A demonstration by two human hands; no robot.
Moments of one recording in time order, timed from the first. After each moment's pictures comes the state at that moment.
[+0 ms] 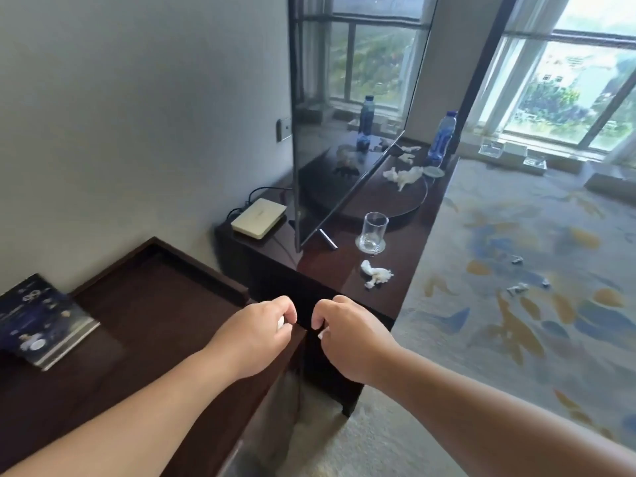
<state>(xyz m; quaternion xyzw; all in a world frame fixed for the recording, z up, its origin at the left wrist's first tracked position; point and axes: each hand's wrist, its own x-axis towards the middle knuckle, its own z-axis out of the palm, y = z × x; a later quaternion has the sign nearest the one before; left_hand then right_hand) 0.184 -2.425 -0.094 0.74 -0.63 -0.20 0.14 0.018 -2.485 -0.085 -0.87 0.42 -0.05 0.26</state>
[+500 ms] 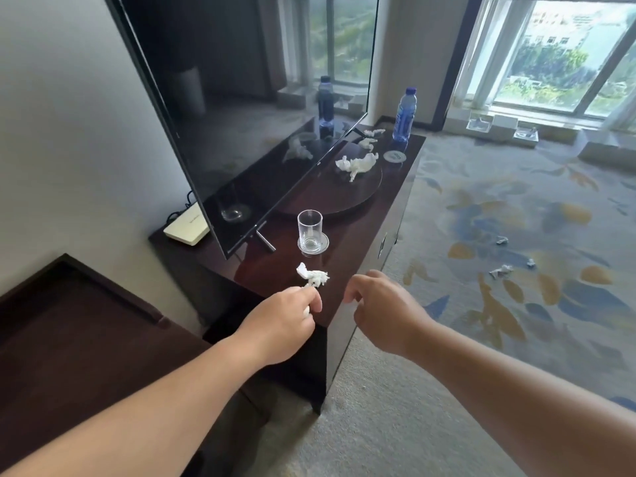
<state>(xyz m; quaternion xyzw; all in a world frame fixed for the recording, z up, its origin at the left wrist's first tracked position) 0.018 -2.562 -0.105 0.71 -0.64 -0.25 0.15 -0.155 -2.625 -0.085 -0.83 0.48 -0.06 0.26</state>
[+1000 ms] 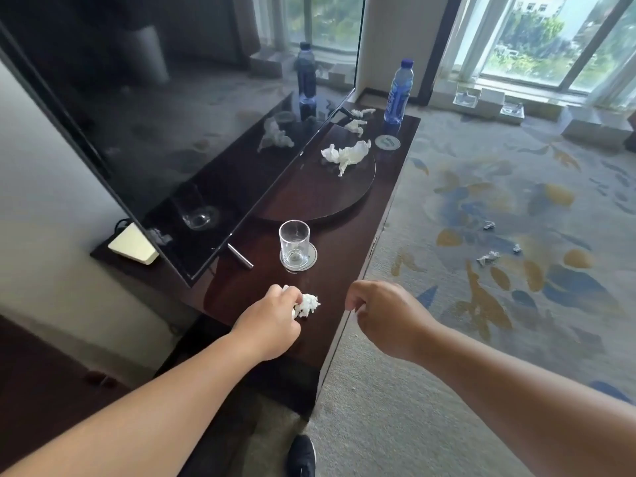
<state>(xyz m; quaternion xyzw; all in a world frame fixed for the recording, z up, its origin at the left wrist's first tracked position) 0.066 -2.685 -0.177 0.74 -0.62 -0.26 0.05 -0.128 -2.730 -0.121 -0.81 0.51 -0.01 0.28</state>
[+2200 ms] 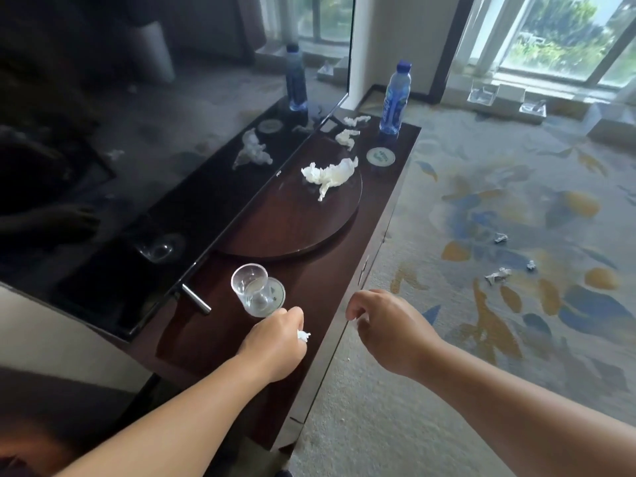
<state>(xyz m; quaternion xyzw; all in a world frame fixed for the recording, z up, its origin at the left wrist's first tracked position) 0.006 -2.799 -0.191 0.75 -0.59 -0.28 0.03 -0.178 -2.856 -0.136 -0.83 0.49 -0.02 0.28</state>
